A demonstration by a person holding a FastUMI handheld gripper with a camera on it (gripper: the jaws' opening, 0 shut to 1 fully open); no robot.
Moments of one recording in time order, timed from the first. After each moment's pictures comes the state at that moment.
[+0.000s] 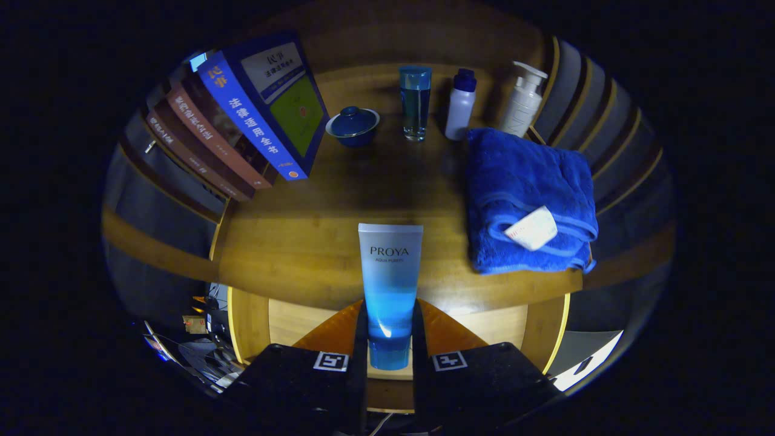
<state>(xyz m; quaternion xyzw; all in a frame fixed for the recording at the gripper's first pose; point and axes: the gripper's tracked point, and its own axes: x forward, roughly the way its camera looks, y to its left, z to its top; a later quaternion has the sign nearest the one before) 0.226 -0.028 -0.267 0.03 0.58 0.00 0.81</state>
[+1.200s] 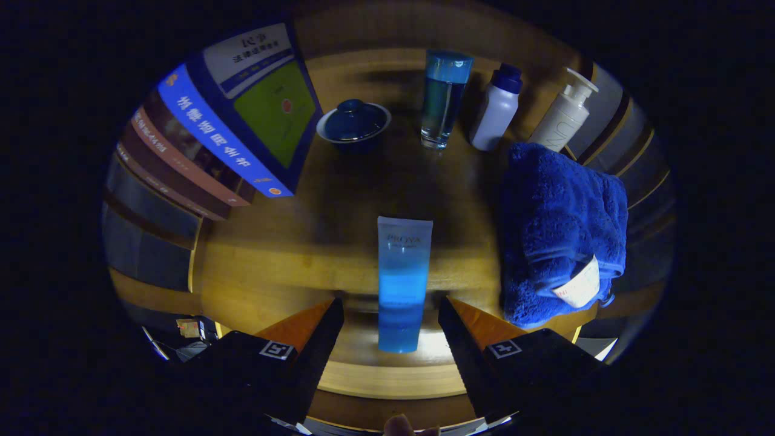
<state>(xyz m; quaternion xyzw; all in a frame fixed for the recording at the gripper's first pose) 0.263 -0.009 -0.297 0.02 0.58 -0.01 0.82</state>
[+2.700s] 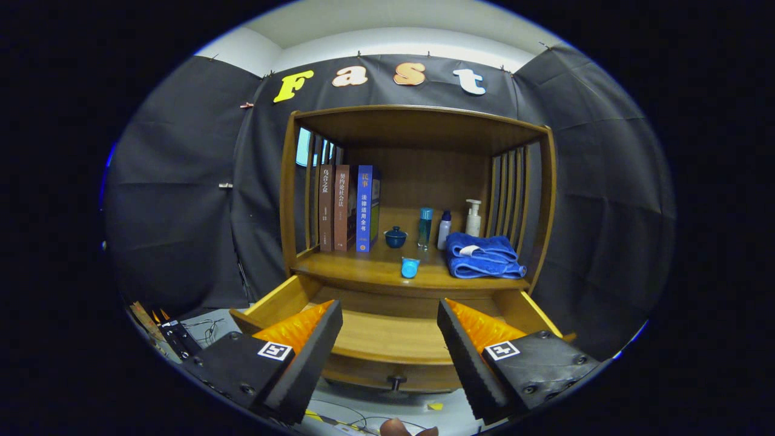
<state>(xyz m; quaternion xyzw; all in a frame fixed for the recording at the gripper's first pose) -0.020 0.009 -0.213 -0.03 0.09 0.02 1.00</state>
